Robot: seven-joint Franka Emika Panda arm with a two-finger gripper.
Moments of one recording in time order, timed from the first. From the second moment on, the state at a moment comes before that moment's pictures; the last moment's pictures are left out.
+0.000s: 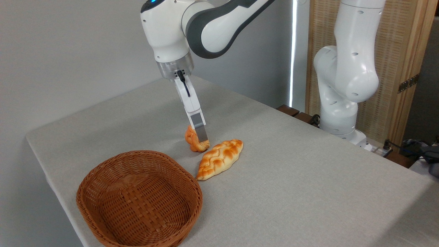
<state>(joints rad) -0.50 -0.16 0.10 -2.20 -0.05 1.91 0.79</state>
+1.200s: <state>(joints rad) -0.49 -0.19 0.12 -2.19 -0.05 1.91 0.79</state>
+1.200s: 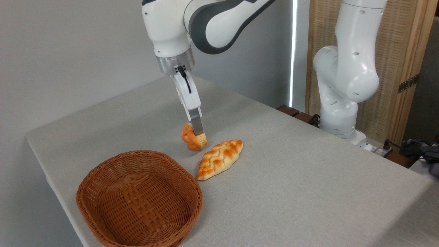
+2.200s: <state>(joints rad) -0.46 -0.10 0.24 -2.03 -0.05 2.36 0.77</state>
